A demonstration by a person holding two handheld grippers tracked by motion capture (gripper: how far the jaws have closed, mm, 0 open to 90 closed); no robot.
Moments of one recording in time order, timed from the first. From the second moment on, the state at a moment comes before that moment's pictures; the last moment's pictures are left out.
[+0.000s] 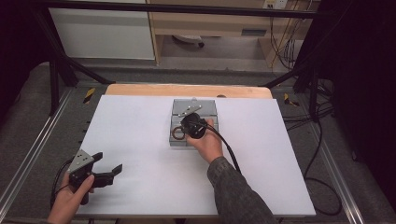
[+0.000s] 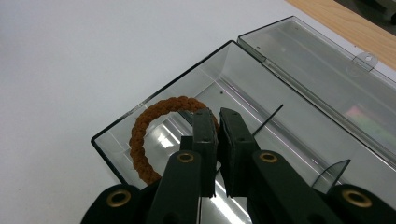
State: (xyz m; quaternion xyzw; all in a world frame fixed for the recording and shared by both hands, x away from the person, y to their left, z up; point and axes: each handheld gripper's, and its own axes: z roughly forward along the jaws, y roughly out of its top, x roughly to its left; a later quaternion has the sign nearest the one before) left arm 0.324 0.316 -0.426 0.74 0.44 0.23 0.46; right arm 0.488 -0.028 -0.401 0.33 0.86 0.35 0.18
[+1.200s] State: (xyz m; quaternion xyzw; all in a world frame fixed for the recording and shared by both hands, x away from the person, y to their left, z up) left arm 0.324 0.315 -0.426 0.74 0.44 0.24 0.45; right arm 0.487 -0.023 -0.407 0.33 0.87 0.34 0.17
